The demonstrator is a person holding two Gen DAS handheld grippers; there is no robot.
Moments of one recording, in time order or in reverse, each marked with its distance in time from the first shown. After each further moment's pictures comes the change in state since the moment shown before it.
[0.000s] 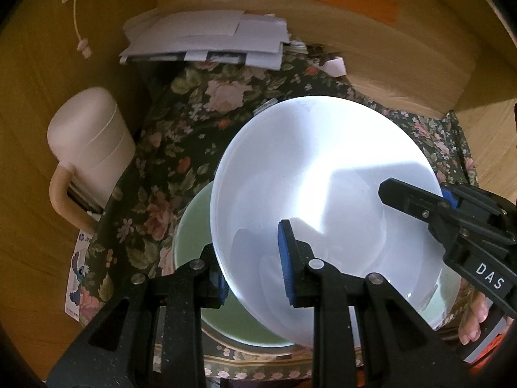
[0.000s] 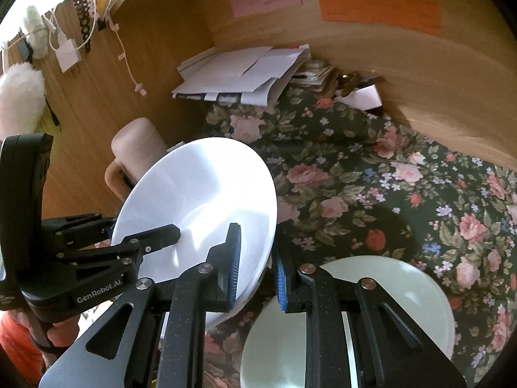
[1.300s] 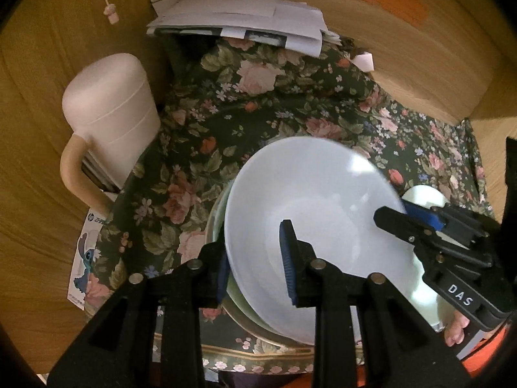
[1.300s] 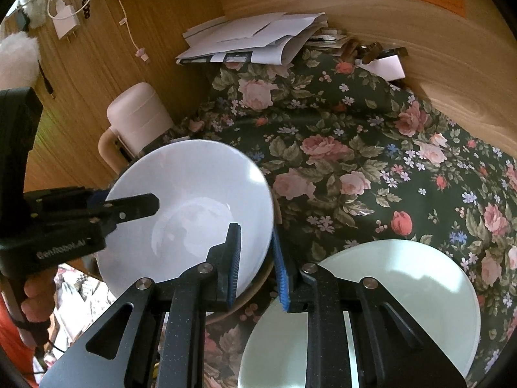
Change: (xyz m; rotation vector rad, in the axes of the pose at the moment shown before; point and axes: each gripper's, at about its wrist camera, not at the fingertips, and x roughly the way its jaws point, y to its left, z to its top) left arm 0.007 0.029 -0.006 -0.080 0.044 0.011; right arm 0.029 0.004 -0.012 -0.027 0.076 0.031
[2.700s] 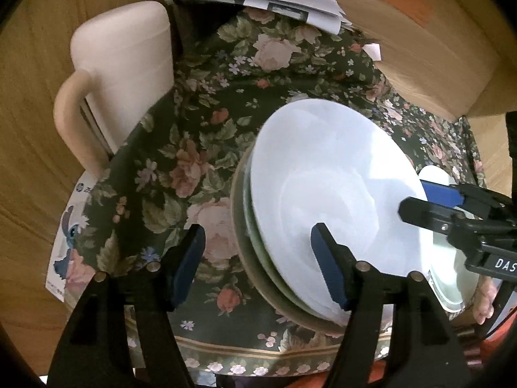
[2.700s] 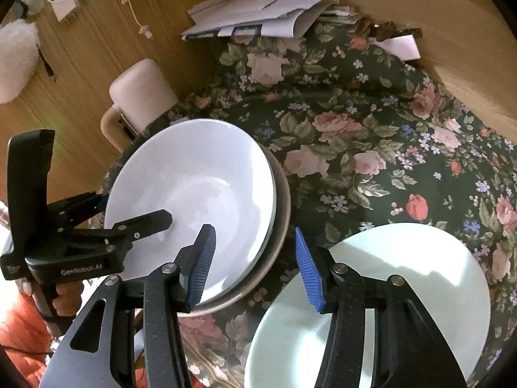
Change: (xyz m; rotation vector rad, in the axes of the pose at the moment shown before) left arm 0.022 0.026 -0.034 -0.011 -0.016 -0.051; right arm 0.016 0.003 -0.005 -0.004 0.102 0.027
